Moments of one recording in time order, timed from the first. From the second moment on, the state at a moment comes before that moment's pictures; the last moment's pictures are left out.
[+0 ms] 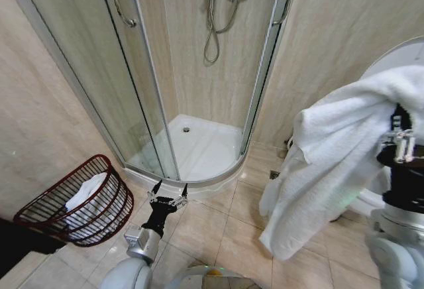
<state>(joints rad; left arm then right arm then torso) 1.85 -1.61 -0.54 -2.39 -0.01 0.14 0.19 -1.51 1.27 1.12 2.48 0.59 0.35 -0.15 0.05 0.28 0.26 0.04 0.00</state>
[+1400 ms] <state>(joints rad) 1.85 -1.61 -0.54 -2.39 -0.01 0.14 0.19 -1.51 1.26 1.15 2.50 0.61 0.35 -0.15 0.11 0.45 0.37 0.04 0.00</state>
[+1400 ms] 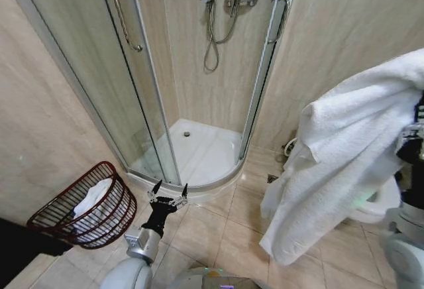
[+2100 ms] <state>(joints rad) 1.85 -1.61 -0.54 -2.39 -0.01 0.14 0.19 -1.52 1.31 1.11 2.50 0.59 0.36 -0.17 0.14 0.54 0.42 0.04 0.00</state>
